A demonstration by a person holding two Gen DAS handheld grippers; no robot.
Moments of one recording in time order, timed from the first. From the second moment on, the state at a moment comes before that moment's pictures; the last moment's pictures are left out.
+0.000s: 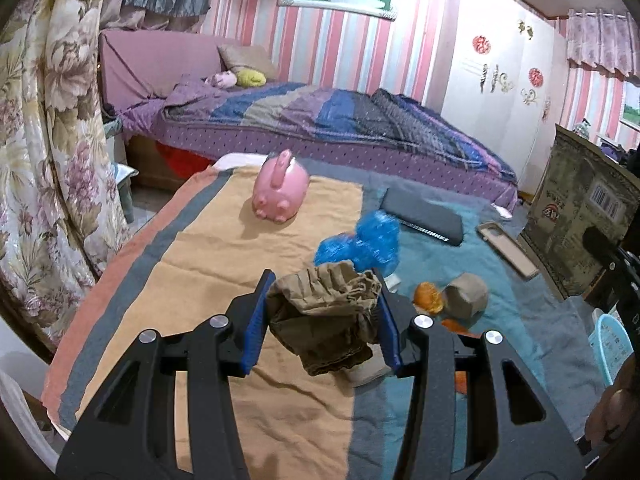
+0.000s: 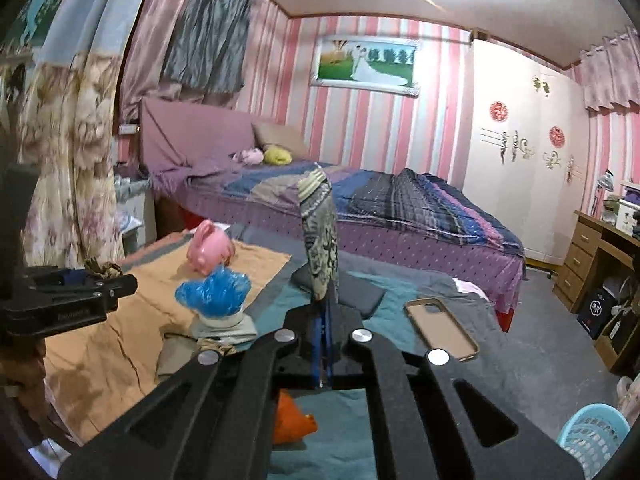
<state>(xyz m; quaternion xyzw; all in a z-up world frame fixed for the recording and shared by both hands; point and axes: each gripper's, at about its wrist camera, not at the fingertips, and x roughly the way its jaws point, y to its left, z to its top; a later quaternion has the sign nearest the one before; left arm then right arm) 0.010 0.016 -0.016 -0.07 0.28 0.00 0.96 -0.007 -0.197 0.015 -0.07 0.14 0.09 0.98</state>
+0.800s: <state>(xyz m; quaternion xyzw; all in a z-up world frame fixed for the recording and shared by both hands) -0.003 -0.095 0.025 -0.02 0.22 -0.08 0.97 -0.050 -0.358 0.056 0.05 0.12 -0.02 0.99</state>
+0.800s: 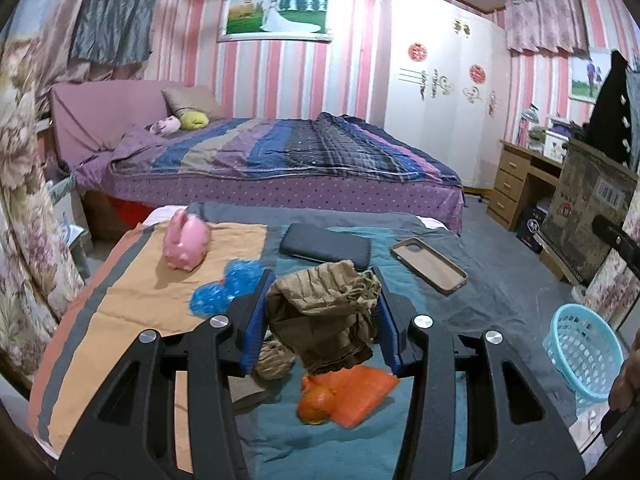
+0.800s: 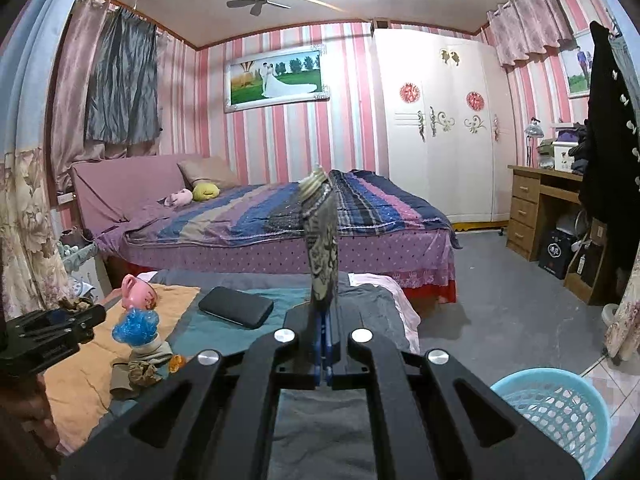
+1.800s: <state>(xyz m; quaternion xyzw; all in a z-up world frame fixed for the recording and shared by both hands) -0.002 -0.279 0.065 0.00 0.22 -0.24 0.94 -0.101 -0.504 0.059 0.08 0.14 -0.18 0.97</state>
